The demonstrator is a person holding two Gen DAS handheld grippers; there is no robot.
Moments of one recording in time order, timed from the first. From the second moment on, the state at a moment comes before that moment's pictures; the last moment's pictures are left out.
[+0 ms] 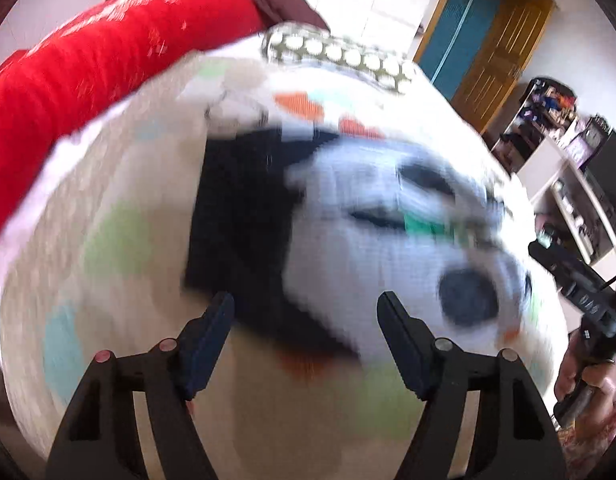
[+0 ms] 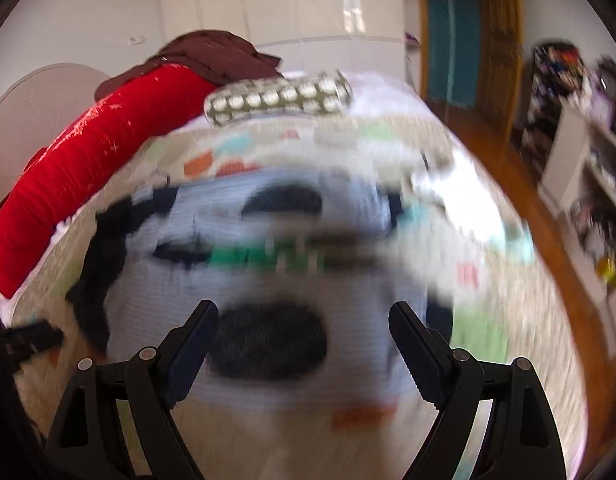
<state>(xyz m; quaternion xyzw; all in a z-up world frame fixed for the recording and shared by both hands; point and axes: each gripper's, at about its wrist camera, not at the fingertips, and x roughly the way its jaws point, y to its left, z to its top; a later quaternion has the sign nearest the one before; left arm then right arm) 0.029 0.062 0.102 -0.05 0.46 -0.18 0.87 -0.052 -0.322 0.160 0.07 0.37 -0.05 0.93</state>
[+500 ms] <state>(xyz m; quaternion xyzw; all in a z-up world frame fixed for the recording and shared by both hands) 0.198 -0.047 0.045 0.19 0.46 -0.19 0.84 0.169 -0.314 0.103 -0.15 0.47 0.02 0.87</state>
